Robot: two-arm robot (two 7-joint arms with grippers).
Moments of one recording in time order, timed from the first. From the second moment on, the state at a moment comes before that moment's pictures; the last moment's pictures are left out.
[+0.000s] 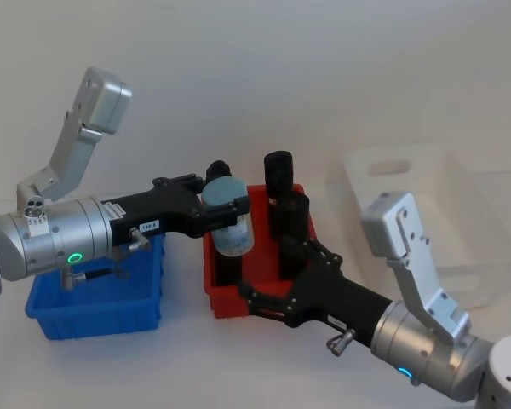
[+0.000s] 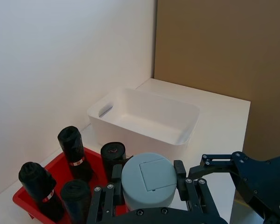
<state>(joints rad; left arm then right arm) -0.52 0.44 0.27 -1.55 -0.43 0.50 -0.76 0.15 0.21 -0.34 -1.73 0.15 0.20 0.48</state>
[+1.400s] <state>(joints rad) -0.52 0.44 0.27 -1.55 -0.43 0.50 -0.76 0.29 0.09 -0.40 -1.57 0.01 0.20 0.40</state>
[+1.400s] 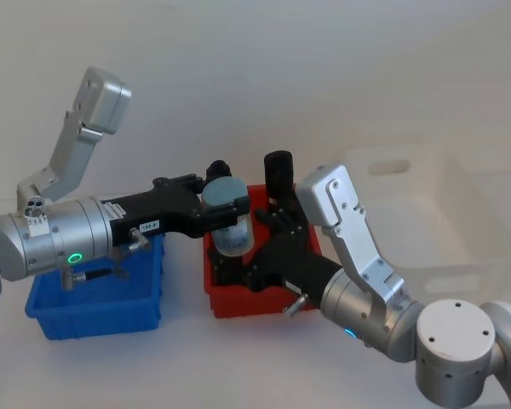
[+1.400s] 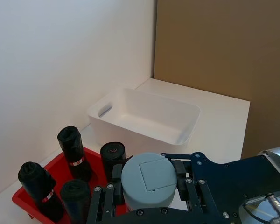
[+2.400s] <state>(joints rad) -0.52 0.44 0.27 -1.55 -0.43 0.50 -0.76 0.33 0.06 -0.41 -1.49 0.03 0.16 0.41</state>
